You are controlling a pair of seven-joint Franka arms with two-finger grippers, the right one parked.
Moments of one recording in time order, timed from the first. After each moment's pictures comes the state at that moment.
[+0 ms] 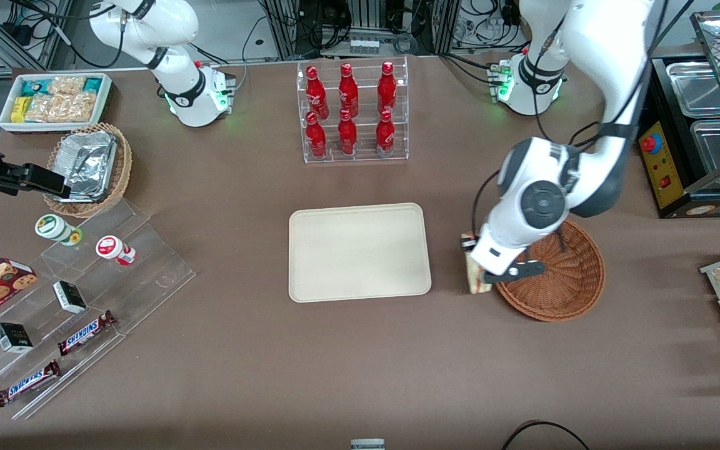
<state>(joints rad) -0.40 0.40 -0.06 -1.76 -0.05 2.04 -0.56</state>
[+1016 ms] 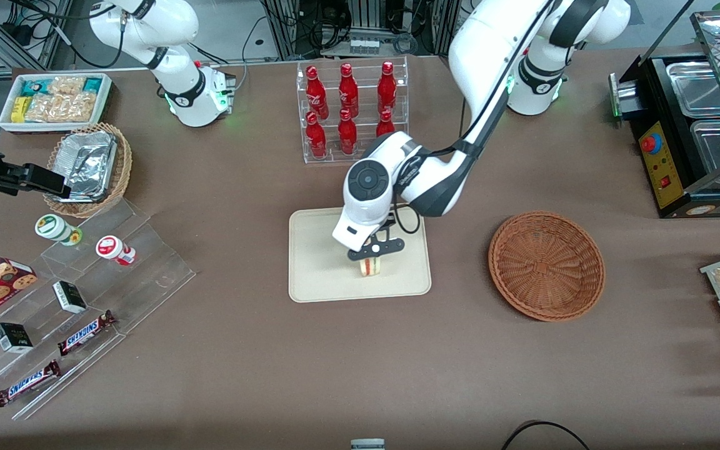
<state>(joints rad) -0.74 0.74 -0.06 -1.36 -0.07 2.05 -0.98</state>
